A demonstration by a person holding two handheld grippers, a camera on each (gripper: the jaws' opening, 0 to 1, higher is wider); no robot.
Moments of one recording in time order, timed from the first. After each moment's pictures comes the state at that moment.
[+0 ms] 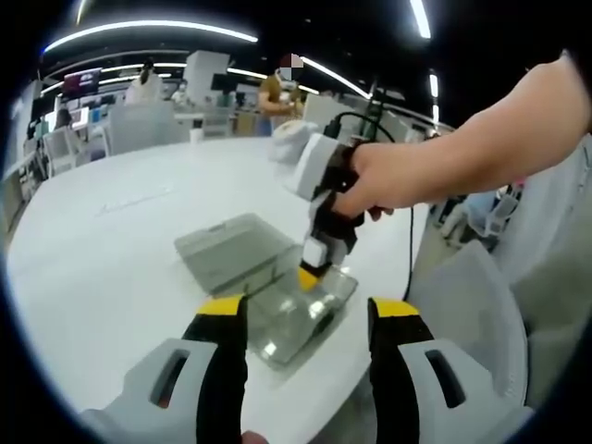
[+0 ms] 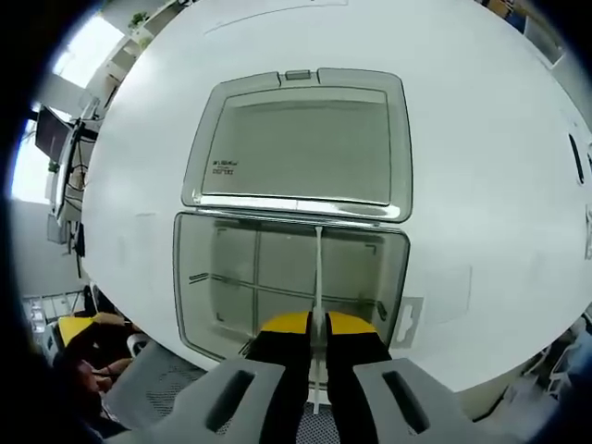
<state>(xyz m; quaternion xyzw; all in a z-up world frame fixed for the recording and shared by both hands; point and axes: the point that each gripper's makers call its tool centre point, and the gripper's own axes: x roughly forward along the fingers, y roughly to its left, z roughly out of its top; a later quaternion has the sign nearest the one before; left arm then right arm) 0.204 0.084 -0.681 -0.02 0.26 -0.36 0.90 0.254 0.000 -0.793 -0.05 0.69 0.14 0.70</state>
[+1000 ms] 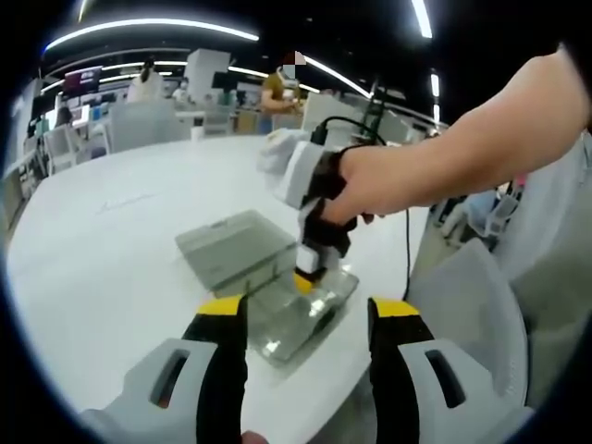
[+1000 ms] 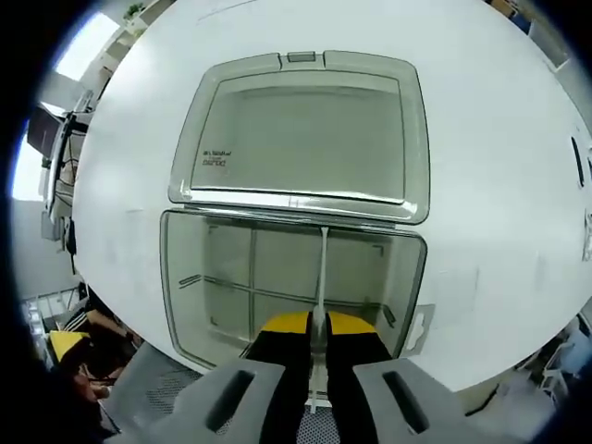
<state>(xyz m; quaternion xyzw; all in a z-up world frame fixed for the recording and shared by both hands) 0.204 0.085 -0.684 -0.02 0.26 -0.36 0.89 0.248 0.003 -0.800 -0.06 0.71 0.13 0.69</state>
